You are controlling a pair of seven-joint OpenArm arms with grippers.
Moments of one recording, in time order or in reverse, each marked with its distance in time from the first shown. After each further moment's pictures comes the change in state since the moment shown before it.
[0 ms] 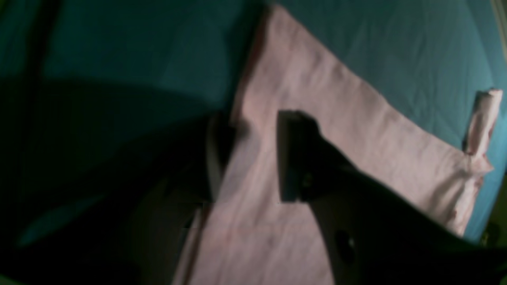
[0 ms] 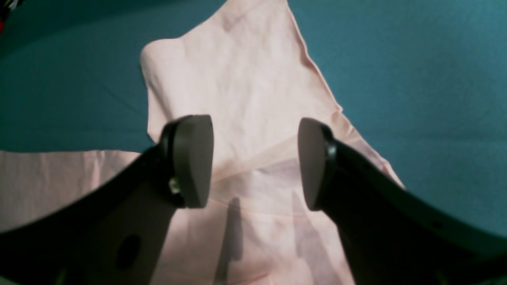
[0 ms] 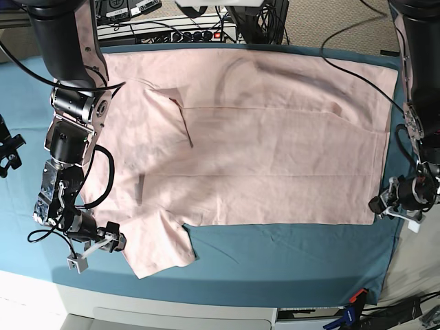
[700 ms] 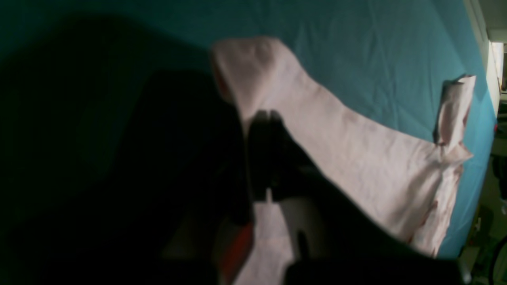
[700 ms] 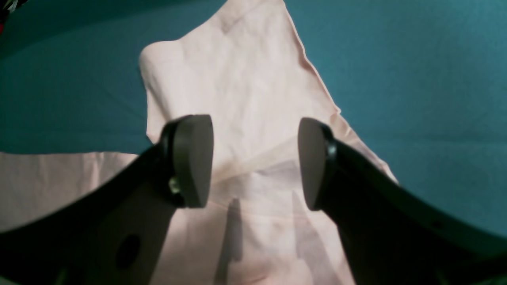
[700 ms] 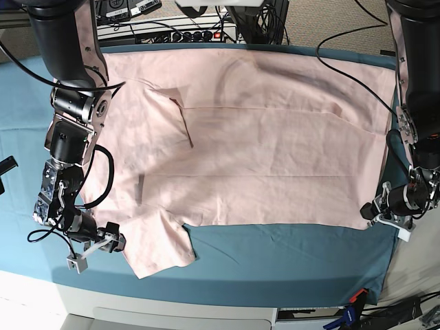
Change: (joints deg) left arm -1.6 2.1 0.0 0.0 -0.8 -2.6 -1.3; right arm 0.0 0.0 0.0 0.0 -0.7 0.0 1.2
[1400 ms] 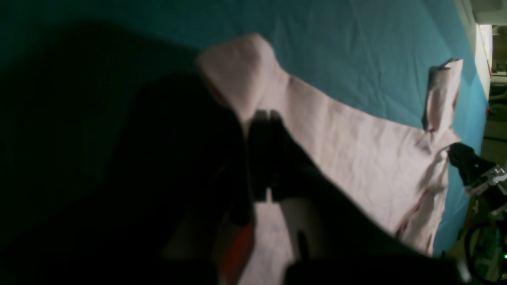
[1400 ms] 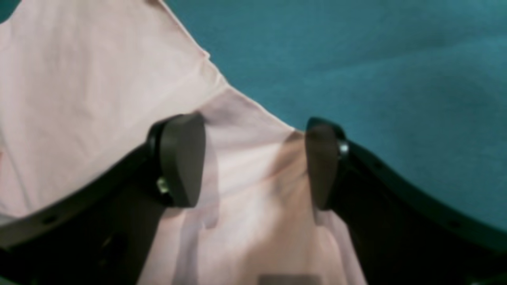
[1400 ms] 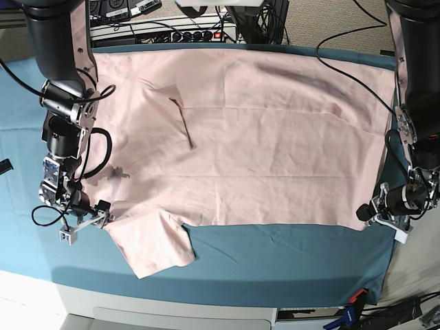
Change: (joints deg) left arm 0.0 0.3 0.0 0.0 -0.9 -3.7 1.4; right arm 0.3 3.7 0.1 -18.8 -14.2 -9.9 19.4
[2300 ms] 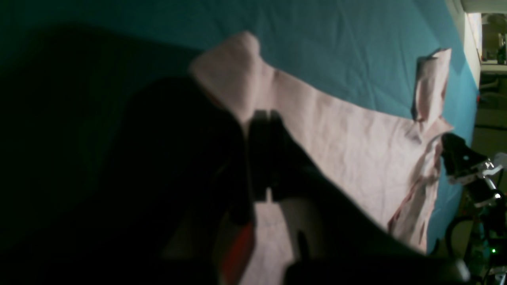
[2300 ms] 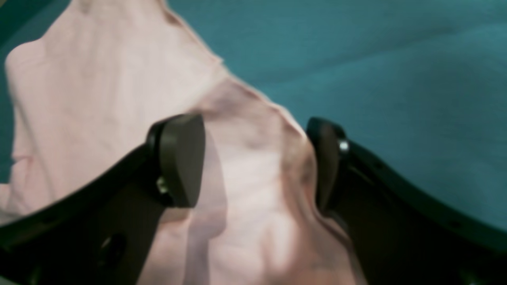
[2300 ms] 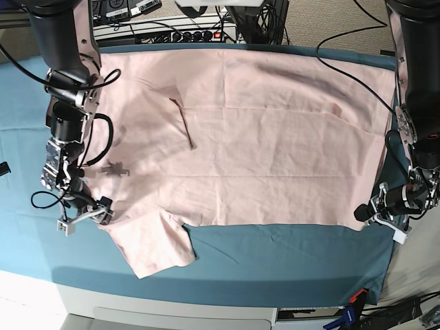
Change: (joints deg) left arm 0.0 0.0 0.0 0.0 -1.7 -2.4 1.2; right arm -5.7 -0.6 0.0 3.6 9.9 4.6 5.2
